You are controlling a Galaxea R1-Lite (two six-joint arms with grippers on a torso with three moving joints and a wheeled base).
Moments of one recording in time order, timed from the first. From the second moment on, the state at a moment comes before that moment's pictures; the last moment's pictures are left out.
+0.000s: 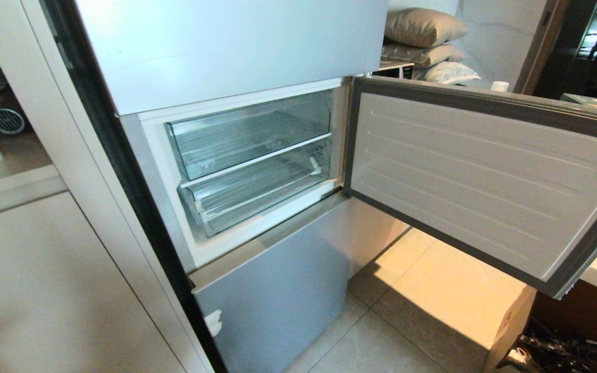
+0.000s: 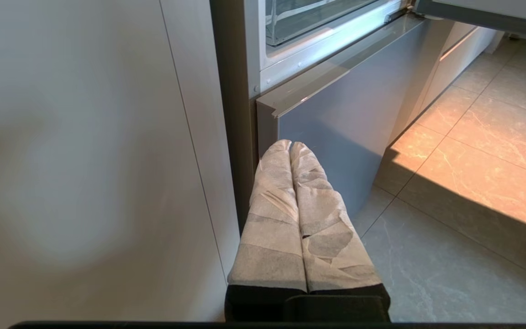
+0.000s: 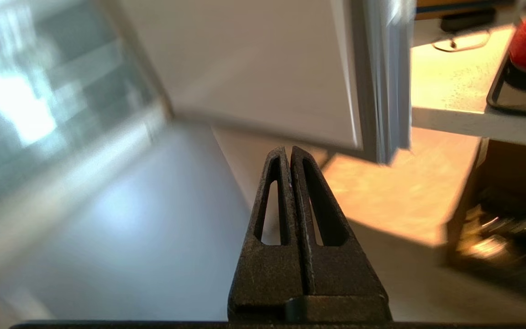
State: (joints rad) left arm 0.00 0.00 0.00 0.00 0.00 0.01; right arm -0.06 0.26 -0.31 -0.04 -0.09 0.36
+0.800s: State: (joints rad) left arm 0.00 0.00 0.00 0.00 0.00 0.01; right arm -0.84 0.83 -0.45 -0.56 0.10 0.92
